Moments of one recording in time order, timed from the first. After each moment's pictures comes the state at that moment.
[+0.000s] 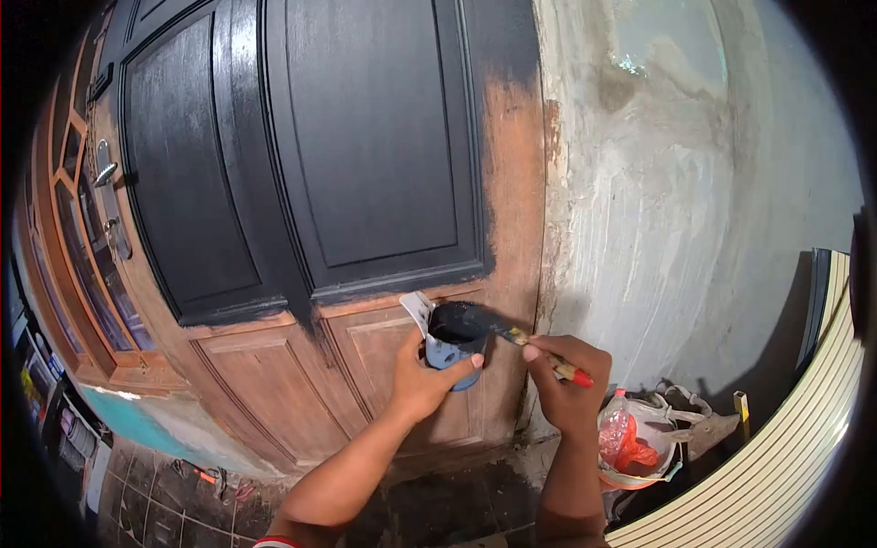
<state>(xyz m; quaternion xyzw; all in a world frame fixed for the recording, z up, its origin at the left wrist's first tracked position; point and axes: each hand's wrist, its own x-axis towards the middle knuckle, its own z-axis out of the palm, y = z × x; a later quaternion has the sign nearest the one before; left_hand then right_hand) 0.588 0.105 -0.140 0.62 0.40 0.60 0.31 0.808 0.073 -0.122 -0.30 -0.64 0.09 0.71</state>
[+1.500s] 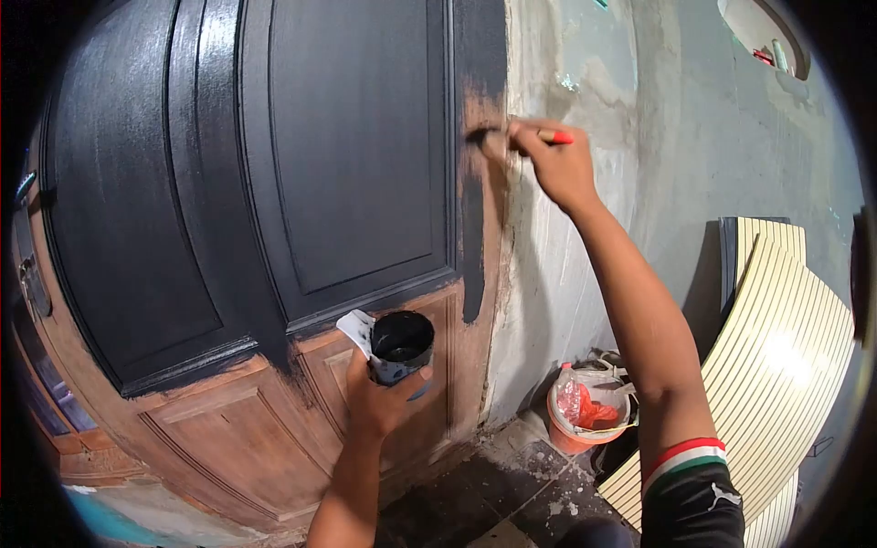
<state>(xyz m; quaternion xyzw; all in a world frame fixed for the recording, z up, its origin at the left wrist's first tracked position) 0.504 0.122 -0.141 0.62 0.26 0.63 0.39 0.809 0.185 0.105 -0.35 -0.66 -0.09 0.66</state>
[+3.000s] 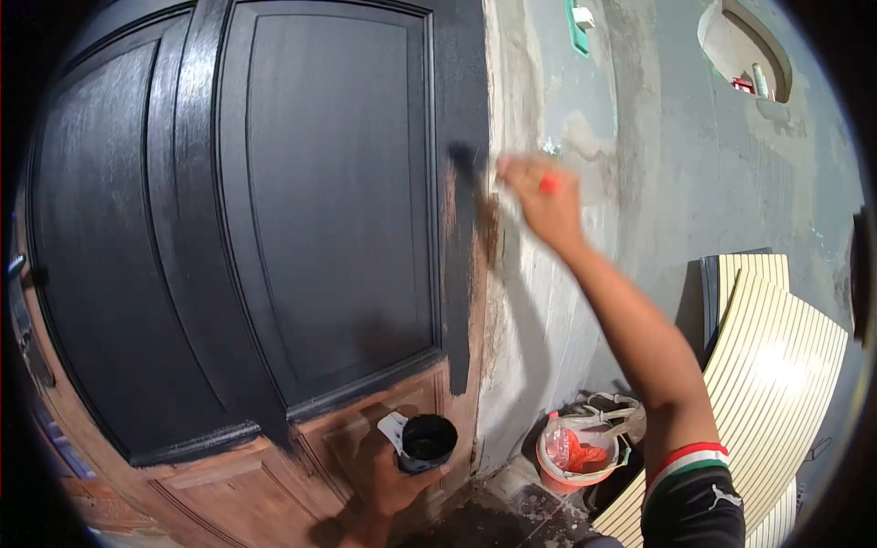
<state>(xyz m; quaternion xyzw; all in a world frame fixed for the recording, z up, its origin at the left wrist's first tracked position) 0.520 0.114 -0.151 0.69 0.23 0.55 0.41 0.826 0.204 0.168 -0.28 -0.67 -0.20 0.66</state>
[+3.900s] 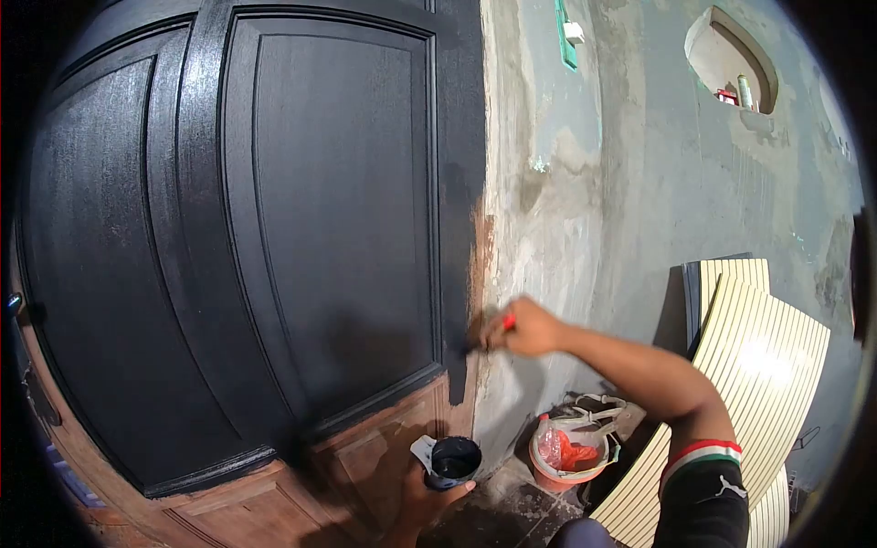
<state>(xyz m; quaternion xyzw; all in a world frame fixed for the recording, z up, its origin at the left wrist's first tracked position) 0.528 0.115 -0.186 0.65 0.22 0.50 0.54 0.827 0.174 0.066 -0.46 -0.84 0.06 0.29</state>
